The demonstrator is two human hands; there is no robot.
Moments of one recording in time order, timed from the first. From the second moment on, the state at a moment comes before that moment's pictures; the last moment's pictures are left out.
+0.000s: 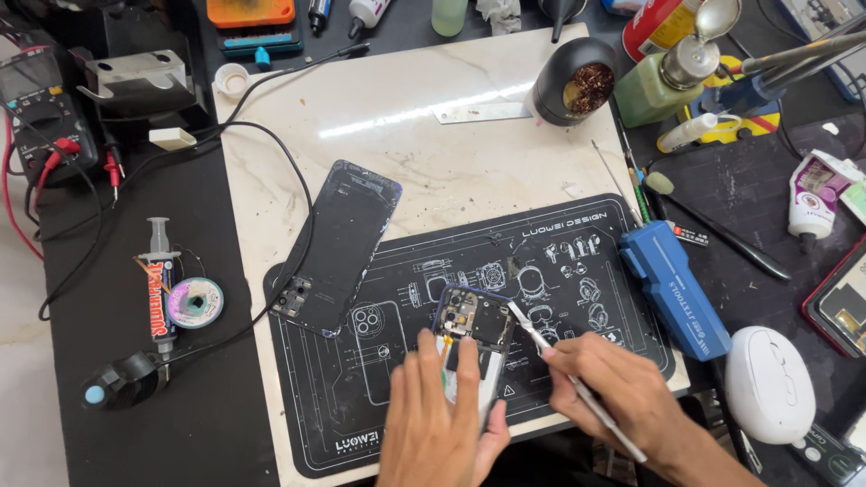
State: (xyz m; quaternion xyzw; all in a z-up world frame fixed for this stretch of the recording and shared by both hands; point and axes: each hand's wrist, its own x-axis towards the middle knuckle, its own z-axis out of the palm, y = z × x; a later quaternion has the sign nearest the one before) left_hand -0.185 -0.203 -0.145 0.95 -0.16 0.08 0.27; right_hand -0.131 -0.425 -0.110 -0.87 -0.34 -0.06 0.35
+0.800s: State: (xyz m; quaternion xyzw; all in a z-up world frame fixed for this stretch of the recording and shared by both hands) left_hand -0.168 -0.158 -0.133 0.91 -0.23 0.02 0.33; right_hand -0.135 -0.421 -0.095 -0.87 -0.36 -0.04 0.33
